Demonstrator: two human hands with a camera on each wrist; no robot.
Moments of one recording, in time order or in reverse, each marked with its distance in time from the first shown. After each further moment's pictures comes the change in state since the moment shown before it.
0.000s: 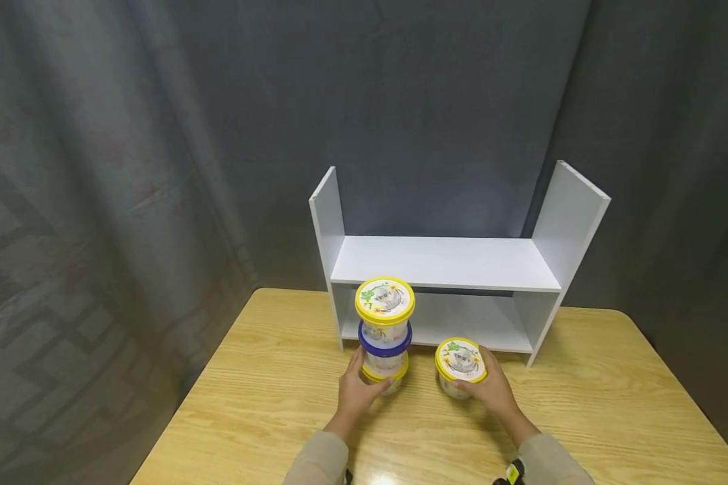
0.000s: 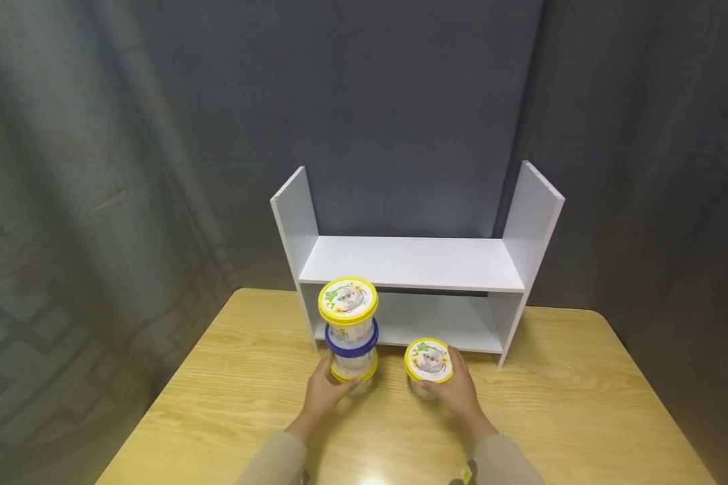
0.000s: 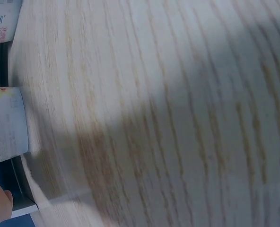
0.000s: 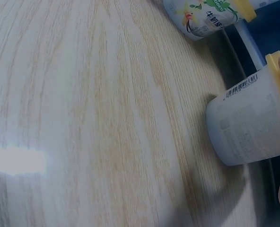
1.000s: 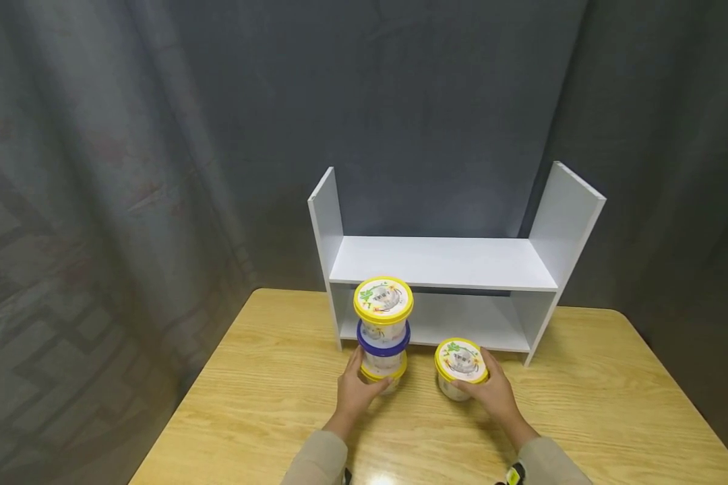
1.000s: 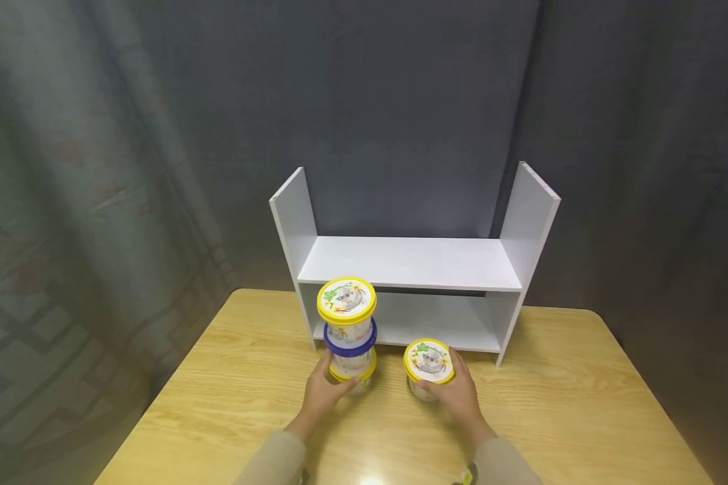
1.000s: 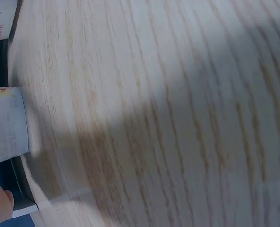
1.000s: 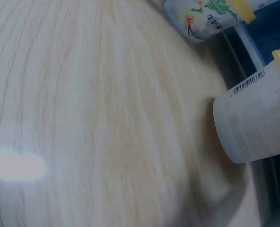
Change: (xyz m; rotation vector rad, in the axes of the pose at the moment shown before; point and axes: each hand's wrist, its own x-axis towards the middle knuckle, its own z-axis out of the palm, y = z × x) left_hand -0.001 0.002 -0.002 -0.020 -0.008 -0.028; right_hand -0.009 -0.001 -0.002 0.027 0.019 0.088
